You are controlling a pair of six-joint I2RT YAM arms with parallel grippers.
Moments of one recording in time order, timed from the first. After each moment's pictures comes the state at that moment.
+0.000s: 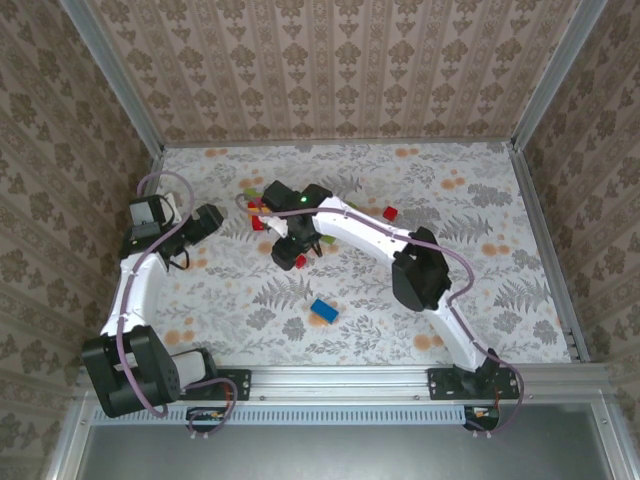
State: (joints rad) left arm 0.18 1.20 0.85 -0.45 0.40 -0.38; right arm 0.84 2.32 2.19 -1.17 -0.05 -0.02
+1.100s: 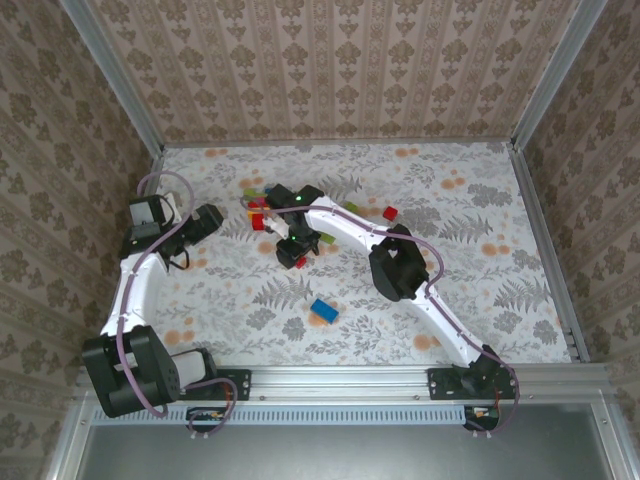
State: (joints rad) left arm 0.18 1.20 0.85 -0.45 0.40 -0.38; right arm 0.79 2.57 2.38 -1.21 -0.16 -0.04
